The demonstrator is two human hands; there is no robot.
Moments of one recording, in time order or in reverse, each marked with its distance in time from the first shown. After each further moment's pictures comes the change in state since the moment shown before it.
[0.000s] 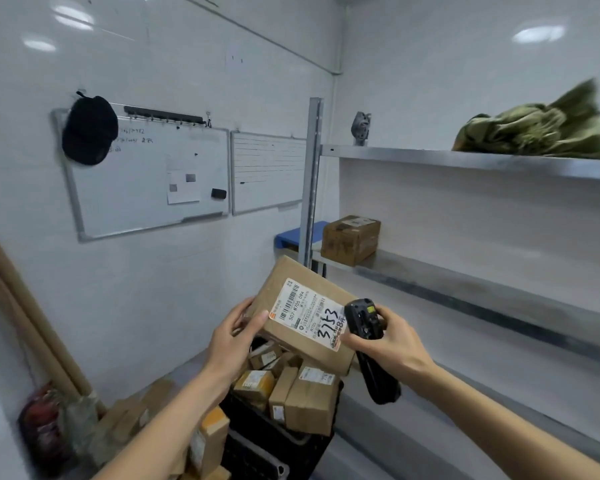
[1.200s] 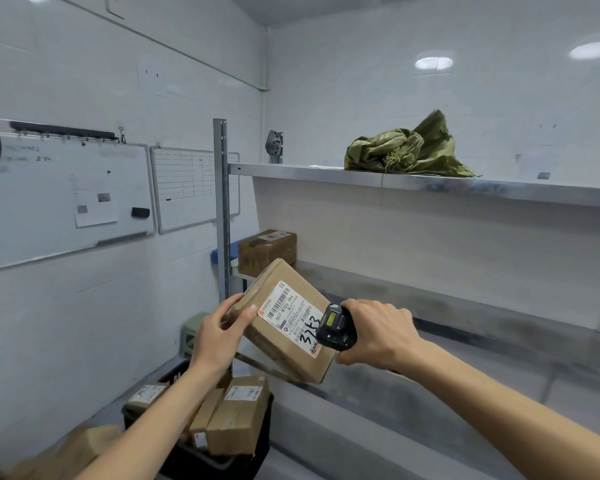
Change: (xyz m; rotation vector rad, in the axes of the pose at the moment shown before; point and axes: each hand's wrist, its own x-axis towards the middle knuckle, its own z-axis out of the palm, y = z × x) left_hand -0.013 0.055 0.177 0.154 -0.085 0.134; right_hand -0.024 0.030 -0.188 -0.889 0.011 -0.100
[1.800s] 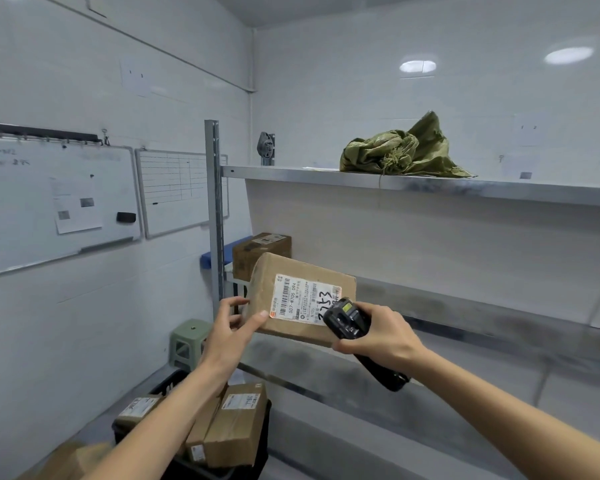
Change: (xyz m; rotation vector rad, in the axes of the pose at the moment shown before) left_hand 0.019 -0.004 0.003 -0.039 -0.114 -0.010; right_hand 0.009 0.005 0.023 0.520 0.044 0.204
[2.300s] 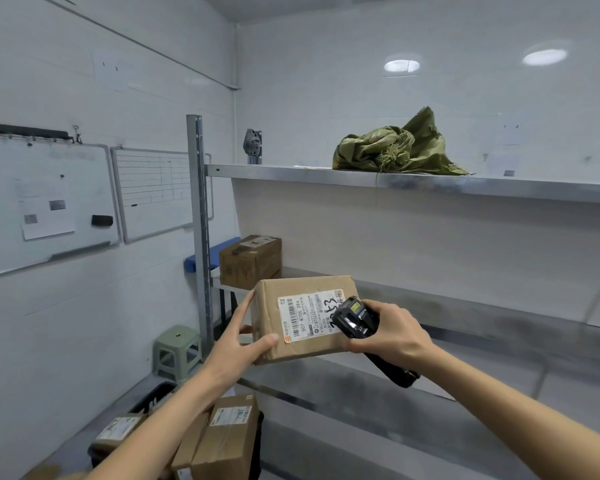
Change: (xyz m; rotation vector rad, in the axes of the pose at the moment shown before) left_hand 0.043 -0.026 0.002 0.079 -0.314 0.041; right_hand 0.033 0.016 0.004 -0.055 0.046 0.063
